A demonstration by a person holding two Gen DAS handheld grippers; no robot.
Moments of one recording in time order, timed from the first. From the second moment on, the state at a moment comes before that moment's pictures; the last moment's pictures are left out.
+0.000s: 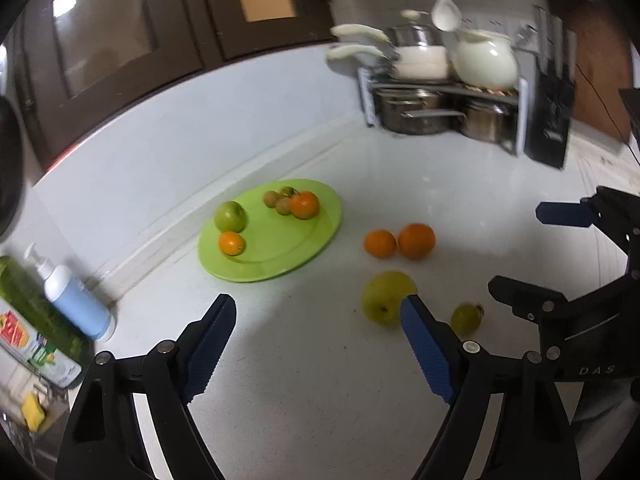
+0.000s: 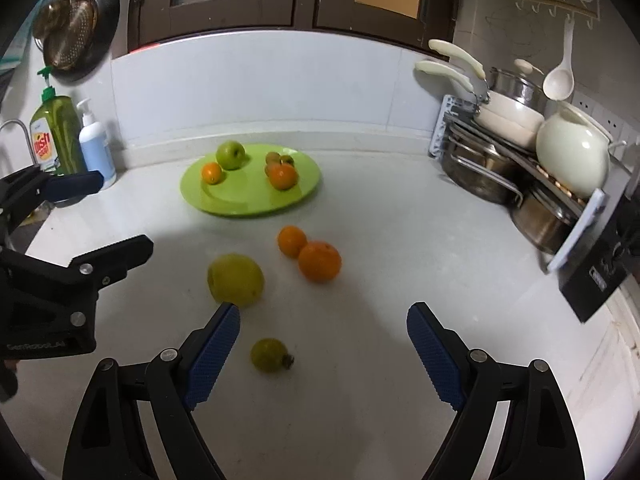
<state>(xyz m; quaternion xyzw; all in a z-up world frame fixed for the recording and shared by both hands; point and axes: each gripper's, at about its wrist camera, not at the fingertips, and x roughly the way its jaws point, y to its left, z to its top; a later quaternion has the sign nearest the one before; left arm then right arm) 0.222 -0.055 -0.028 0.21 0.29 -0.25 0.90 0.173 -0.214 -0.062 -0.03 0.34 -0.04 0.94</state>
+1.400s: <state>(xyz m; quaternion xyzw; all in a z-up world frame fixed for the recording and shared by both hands) 0.275 -0.113 -0.095 0.25 0.33 -0.43 0.80 0.194 -0.203 -0.125 0.04 0.41 -0.02 0.91</state>
